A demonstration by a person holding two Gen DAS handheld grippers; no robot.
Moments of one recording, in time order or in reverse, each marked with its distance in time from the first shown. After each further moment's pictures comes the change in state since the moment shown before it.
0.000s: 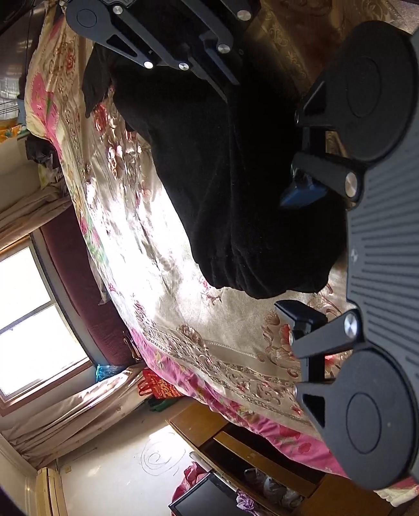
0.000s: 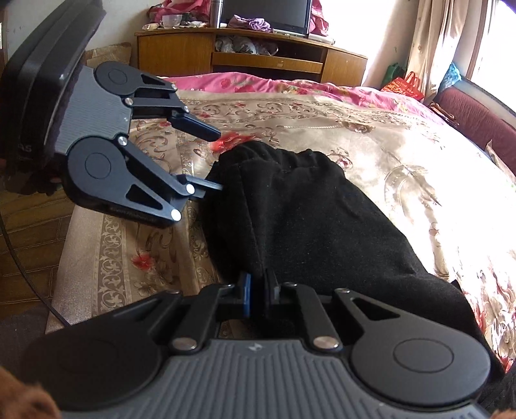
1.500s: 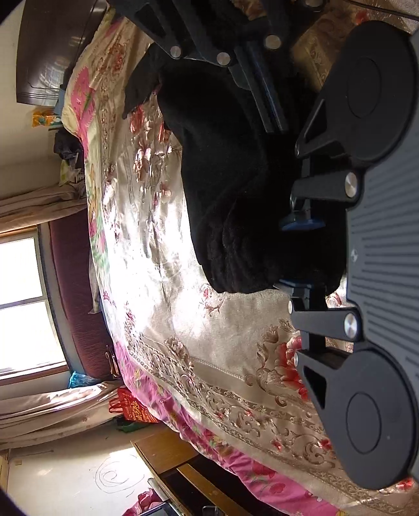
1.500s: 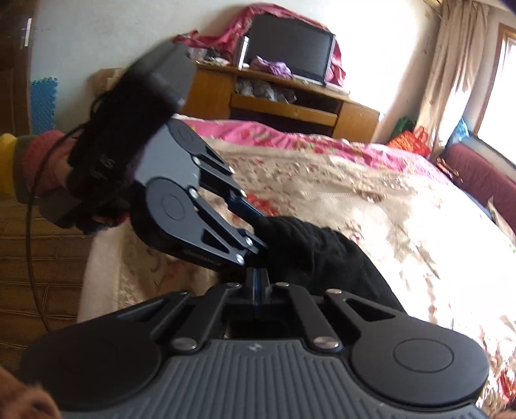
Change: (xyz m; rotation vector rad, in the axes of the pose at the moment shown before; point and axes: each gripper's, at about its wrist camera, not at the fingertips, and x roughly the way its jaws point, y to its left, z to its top) left arm 0.000 0.043 0.001 -0.194 -0.003 -0.155; right arm -0.018 0.047 0.040 -0.178 -0.199 -0.017
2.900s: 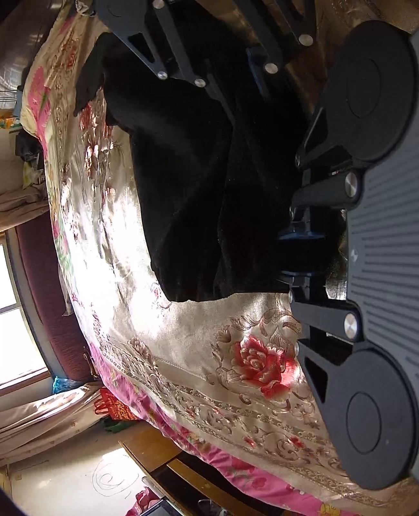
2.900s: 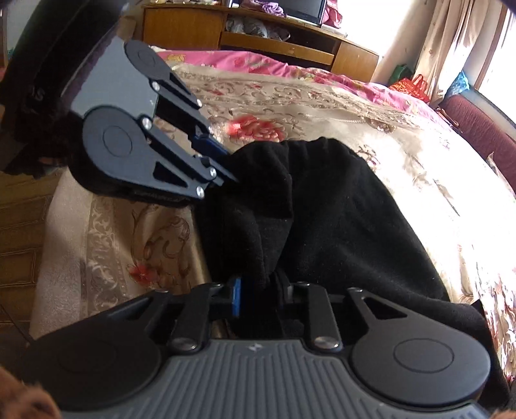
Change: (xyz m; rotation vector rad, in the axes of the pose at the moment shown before) left arm 0.018 -0.012 -0.028 0.085 0.122 0.066; right arm 0.043 -0.010 -0.032 0.157 0.211 0.003
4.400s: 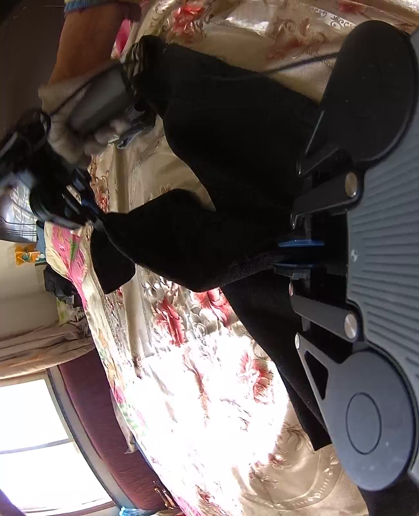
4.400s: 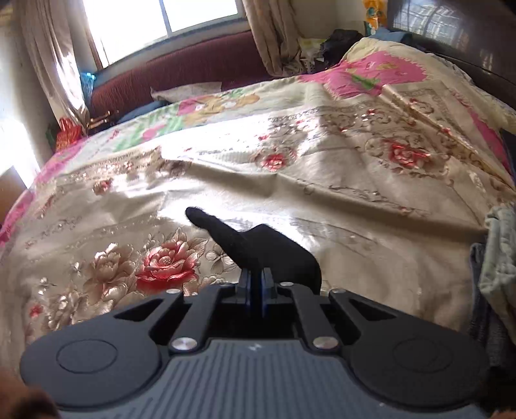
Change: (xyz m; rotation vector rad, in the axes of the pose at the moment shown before) left arm 0.033 -0.270 0.175 0.210 -0.139 -0.406; right arm -0.234 -0.402 -0.233 1.162 -0.154 -0.662
